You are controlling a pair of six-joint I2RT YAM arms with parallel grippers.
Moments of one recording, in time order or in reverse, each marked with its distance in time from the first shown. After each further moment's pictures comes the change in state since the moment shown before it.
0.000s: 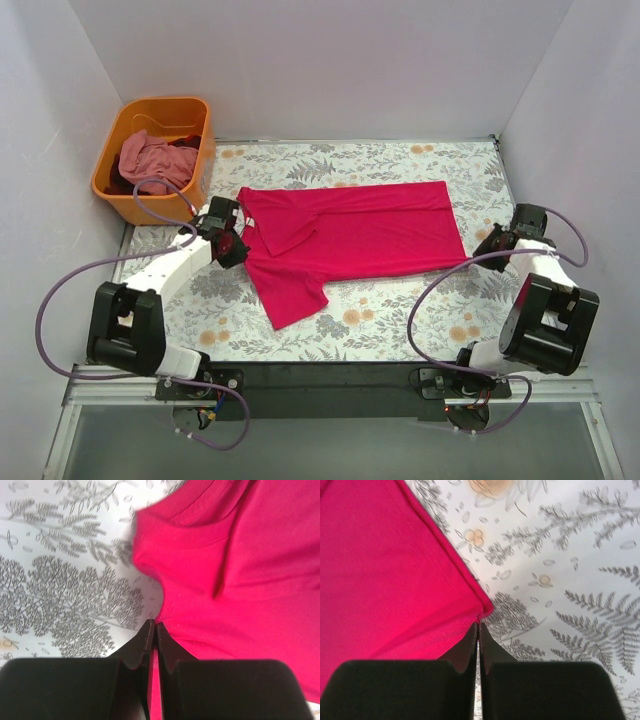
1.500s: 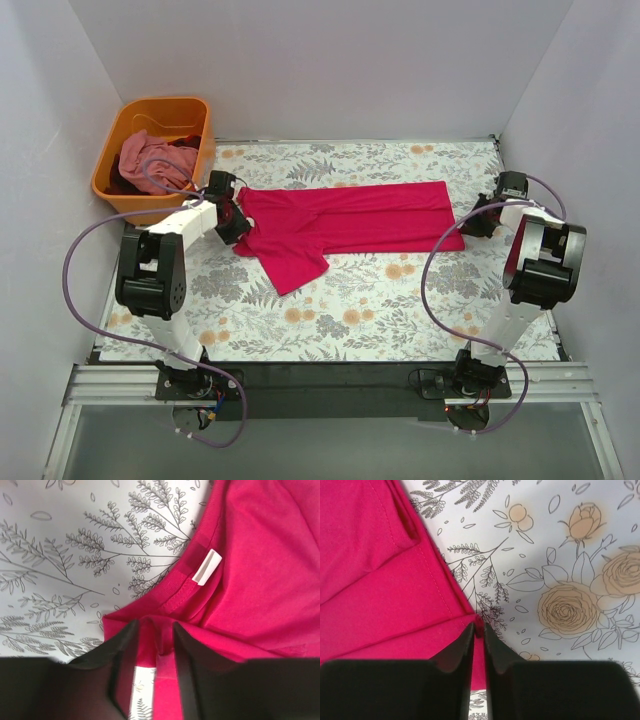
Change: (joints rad) left arm 0.116 0.381 0.299 0.062 0.071 0.070; right arm 0.094 0.459 0.386 0.070 -0.040 -0.023
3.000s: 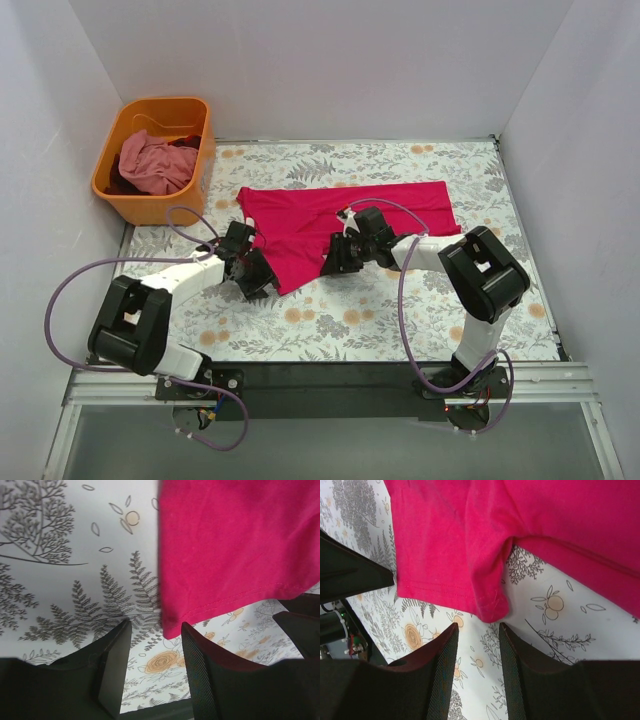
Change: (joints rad) left arm -0.232 -0.356 -0.472 0.058 0.238 -0.188; right arm 0.883 -0.044 -0.259 0.451 -0.274 0.195
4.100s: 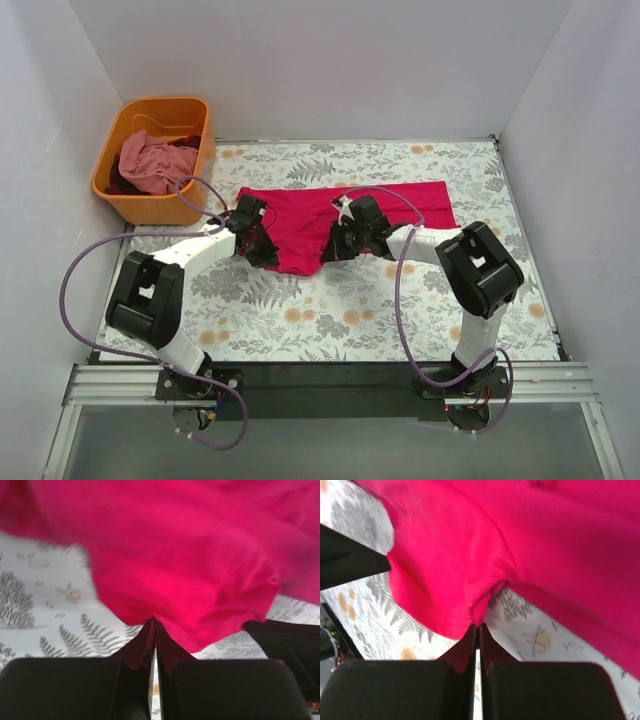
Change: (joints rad) left arm -0.012 0.151 0.224 -0.029 -0.079 0.043; right arm 0.002 0.047 0.097 -0.019 0.054 -0.039
